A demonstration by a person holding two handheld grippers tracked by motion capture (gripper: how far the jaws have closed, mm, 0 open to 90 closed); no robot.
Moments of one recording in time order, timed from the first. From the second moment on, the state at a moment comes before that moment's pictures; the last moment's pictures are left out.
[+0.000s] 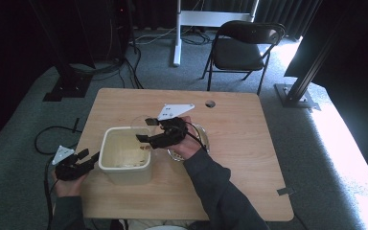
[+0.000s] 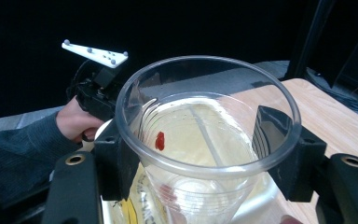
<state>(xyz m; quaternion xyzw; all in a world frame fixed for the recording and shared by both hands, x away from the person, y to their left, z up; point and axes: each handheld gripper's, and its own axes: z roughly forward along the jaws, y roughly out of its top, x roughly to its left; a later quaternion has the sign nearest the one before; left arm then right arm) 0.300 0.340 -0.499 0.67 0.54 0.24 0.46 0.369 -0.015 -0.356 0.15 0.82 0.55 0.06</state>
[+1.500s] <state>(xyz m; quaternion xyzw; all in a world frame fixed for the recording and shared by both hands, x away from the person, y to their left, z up) 0.300 0.342 -0.500 0.67 0.54 0.24 0.46 0.373 0.050 -0.369 0.14 0.80 0.58 -0.01</state>
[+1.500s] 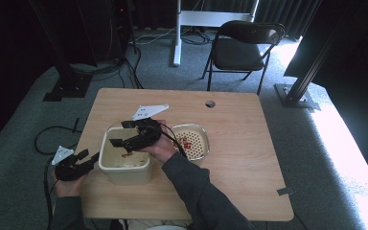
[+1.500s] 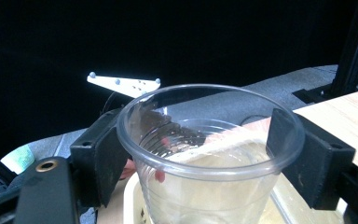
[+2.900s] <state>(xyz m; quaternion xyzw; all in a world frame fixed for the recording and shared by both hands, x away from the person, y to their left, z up) 0.301 0.338 -0.504 0.67 0.54 0.23 0.45 0.358 -0.033 -0.368 0.18 0.80 0.57 0.08</state>
